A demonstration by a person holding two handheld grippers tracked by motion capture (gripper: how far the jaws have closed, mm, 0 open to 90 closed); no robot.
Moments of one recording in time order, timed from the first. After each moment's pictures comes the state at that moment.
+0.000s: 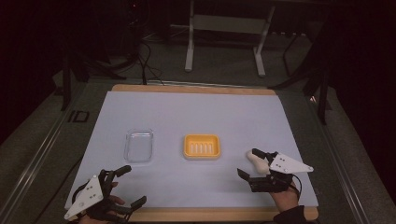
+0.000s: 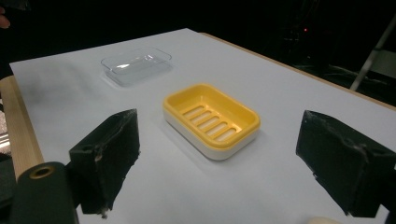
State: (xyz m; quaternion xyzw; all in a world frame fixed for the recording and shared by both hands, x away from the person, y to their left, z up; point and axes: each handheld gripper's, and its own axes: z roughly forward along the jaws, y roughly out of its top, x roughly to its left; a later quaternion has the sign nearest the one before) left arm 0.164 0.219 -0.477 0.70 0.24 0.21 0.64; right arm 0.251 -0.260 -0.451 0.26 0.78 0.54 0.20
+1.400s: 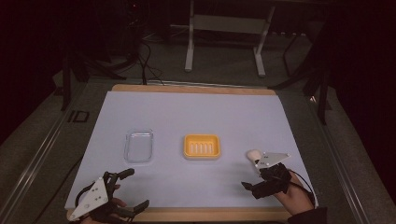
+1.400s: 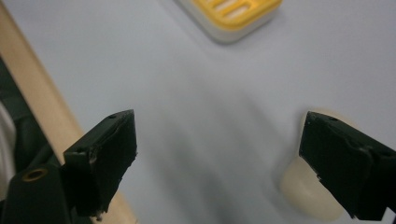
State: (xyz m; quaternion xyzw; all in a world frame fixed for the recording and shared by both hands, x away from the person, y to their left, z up) left arm 0.162 0.213 -0.479 0.72 0.23 0.20 0.62; right arm 0.258 -0.252 -0.444 0.27 0.91 0.29 0.13
